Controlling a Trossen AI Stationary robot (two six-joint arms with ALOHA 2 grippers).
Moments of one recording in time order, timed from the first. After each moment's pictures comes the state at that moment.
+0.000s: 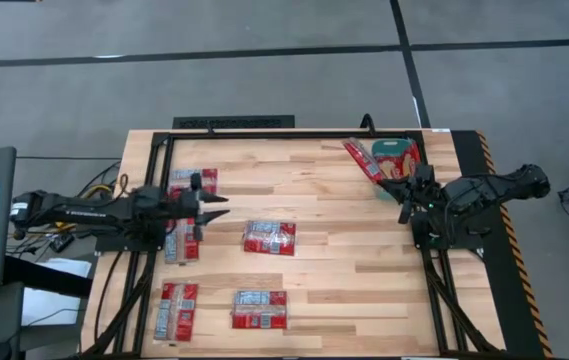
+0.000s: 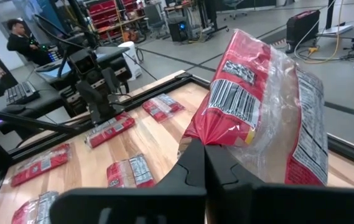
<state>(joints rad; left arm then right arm) 0.07 0.51 0.08 0.47 -0.09 0.10 0.33 0.34 0.54 -0.40 0.74 0.43</state>
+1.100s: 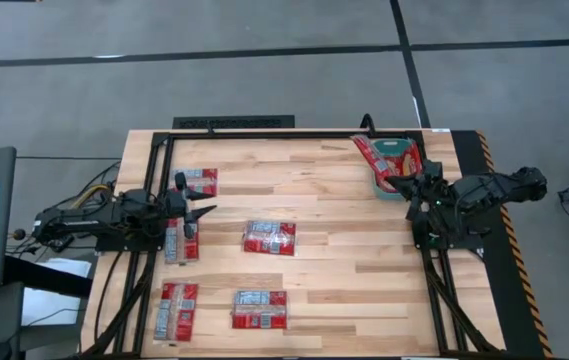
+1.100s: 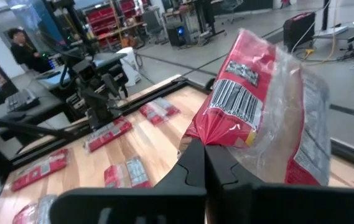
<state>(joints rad) 0.07 0.02 0.02 0.01 -0.22 0.14 0.33 0.24 0.54 -0.49 0.75 0.44</state>
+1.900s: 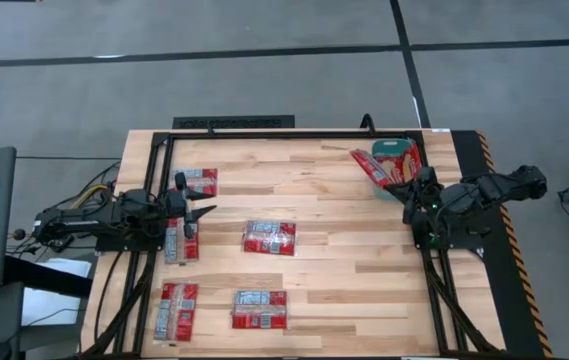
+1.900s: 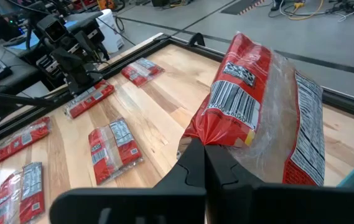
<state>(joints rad) 0.07 0.02 0.02 0.01 -0.22 0.14 0.34 0.26 0.53 -0.70 0.74 0.65</state>
